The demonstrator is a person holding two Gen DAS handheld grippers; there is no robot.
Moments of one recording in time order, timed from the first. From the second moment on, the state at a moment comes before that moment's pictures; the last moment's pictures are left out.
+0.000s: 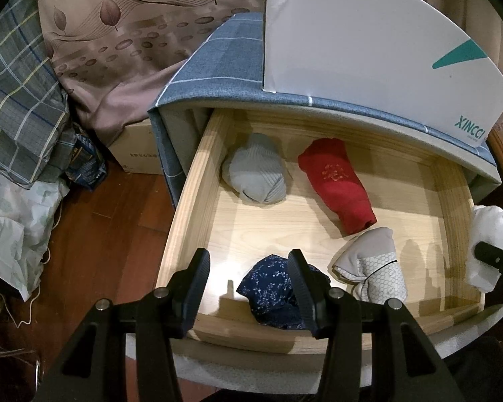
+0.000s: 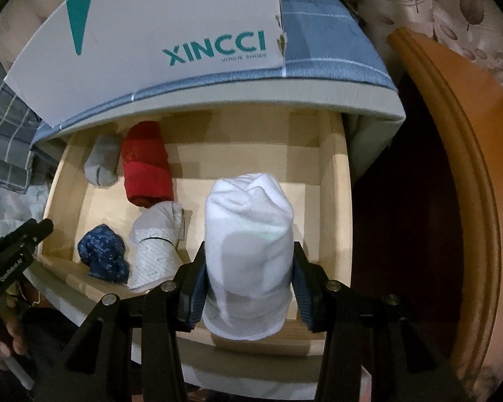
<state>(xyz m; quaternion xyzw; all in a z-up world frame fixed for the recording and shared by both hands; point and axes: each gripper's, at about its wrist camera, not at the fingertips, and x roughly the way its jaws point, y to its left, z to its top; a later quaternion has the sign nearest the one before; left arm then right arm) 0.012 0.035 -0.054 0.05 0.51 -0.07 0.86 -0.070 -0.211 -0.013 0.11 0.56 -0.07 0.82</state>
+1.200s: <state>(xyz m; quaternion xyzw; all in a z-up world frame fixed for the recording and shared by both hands) 0.013 0.039 -0.053 0.04 0.51 -0.06 0.86 -0.074 -0.208 0.074 0.11 0.49 -0.06 0.87</state>
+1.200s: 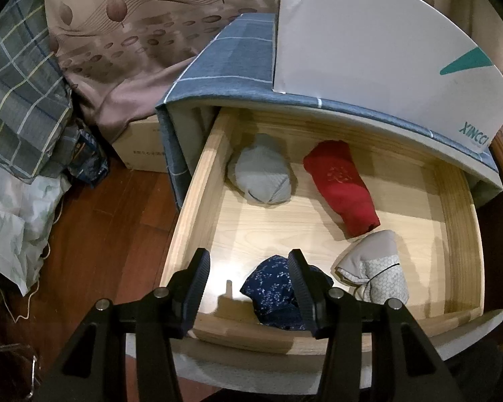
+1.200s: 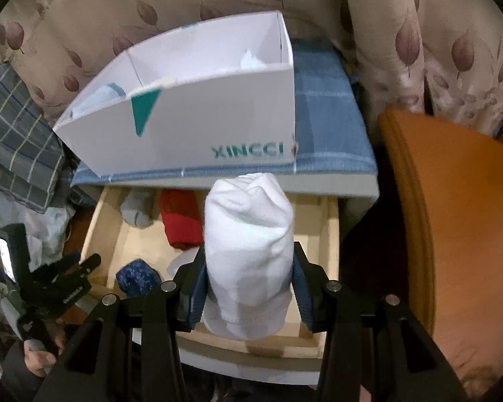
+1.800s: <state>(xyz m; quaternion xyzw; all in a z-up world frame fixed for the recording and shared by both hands) 0.014 0.042 -0.054 0.03 0.51 -0.05 0.86 -0.038 -0.210 0.175 0.08 0.39 -0.07 0.91</state>
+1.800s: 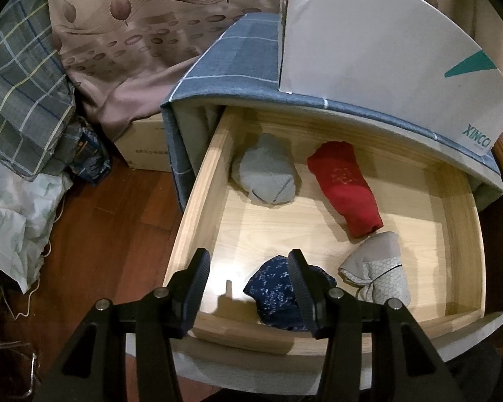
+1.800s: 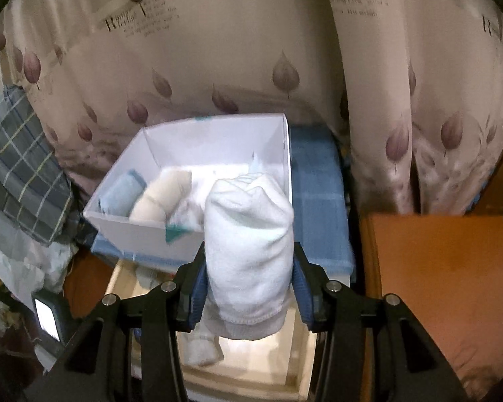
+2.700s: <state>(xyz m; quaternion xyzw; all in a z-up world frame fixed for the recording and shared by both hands) 0.016 0.043 -0.057 0.02 0.51 -0.06 0.86 0.089 -0.204 0.128 0.01 0.48 -0.10 0.87</state>
